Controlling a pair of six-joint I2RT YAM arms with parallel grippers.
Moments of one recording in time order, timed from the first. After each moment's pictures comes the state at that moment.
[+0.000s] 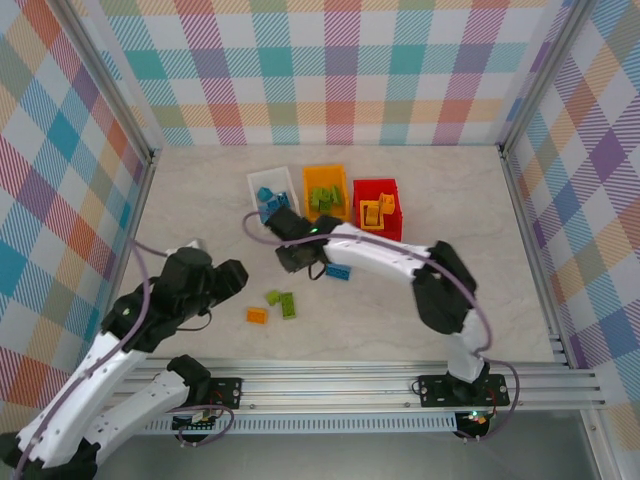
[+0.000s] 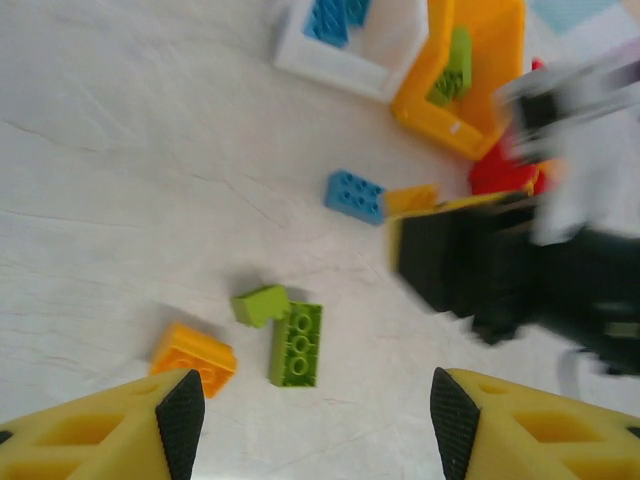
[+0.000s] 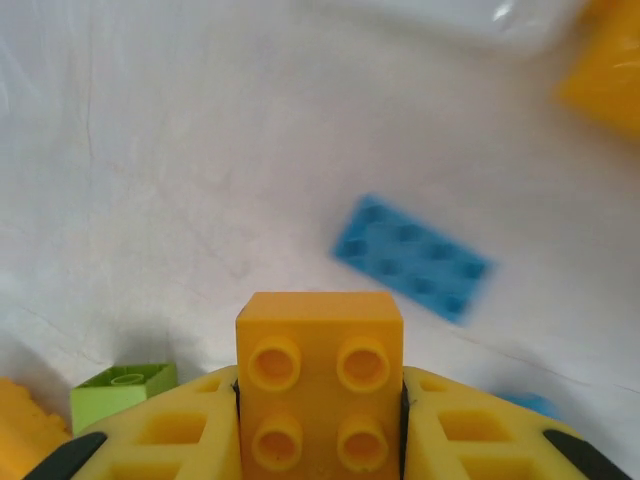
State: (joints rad) left arm -0.59 0.73 0.90 -0.95 -0.12 -0.96; right arm 0.95 1.94 1.64 -0.75 0.18 0.37
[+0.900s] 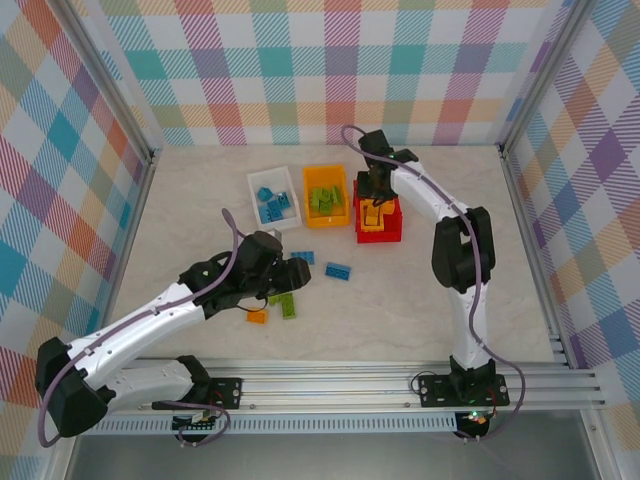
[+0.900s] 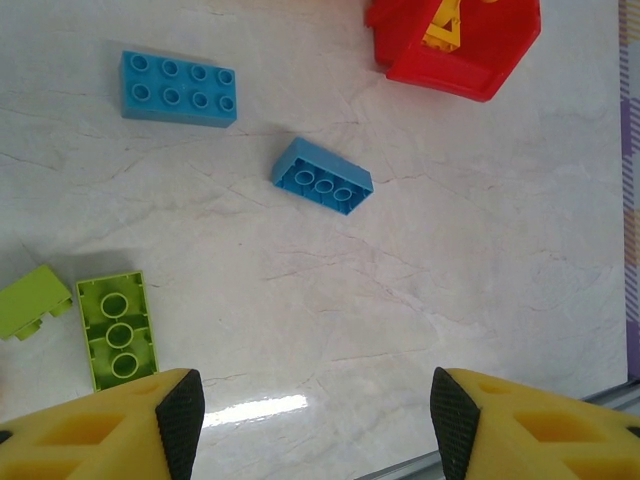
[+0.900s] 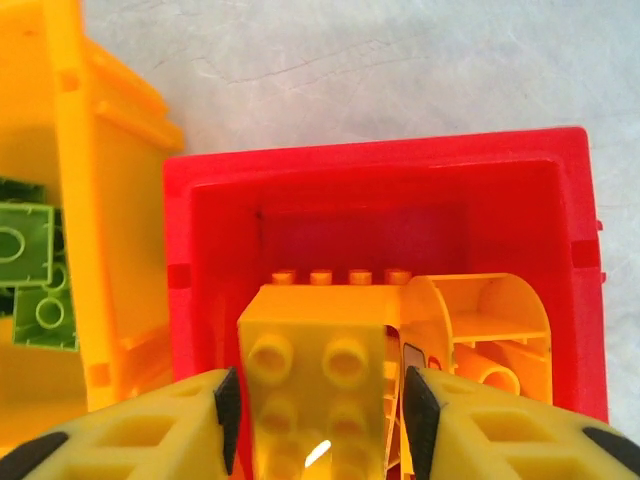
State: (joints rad) left arm -0.83 1.10 0.93 -0.65 -0.04 -0.93; right arm 0.41 2.17 1.93 -0.86 0.13 0.39
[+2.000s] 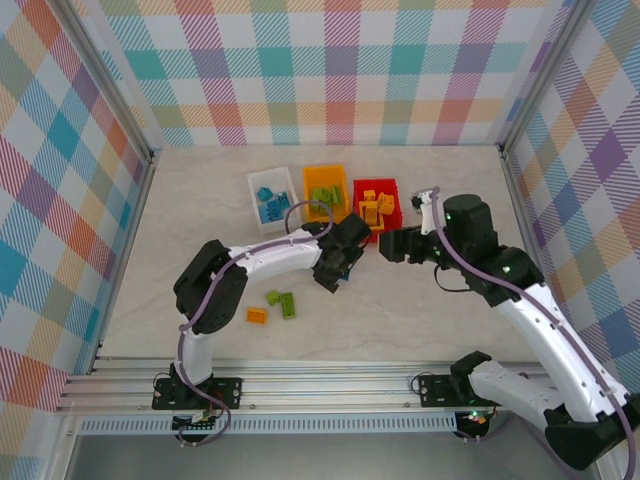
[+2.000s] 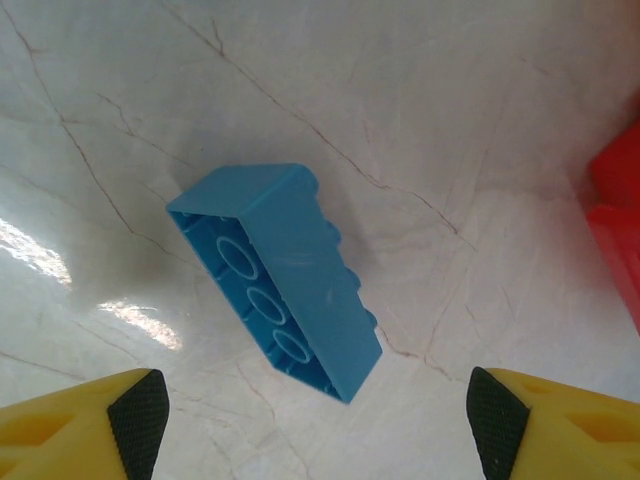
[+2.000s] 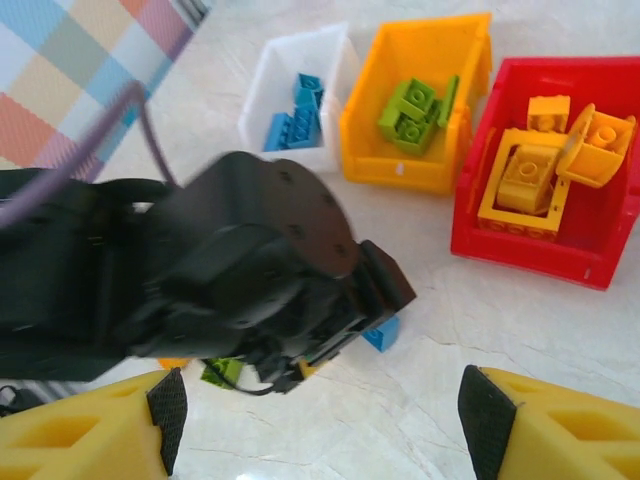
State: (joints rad) left arm -0.88 2.00 1.49 -0.72 -0.08 -1.79; right arm 0.50 0.93 1.11 -0.76 -0.24 0.31
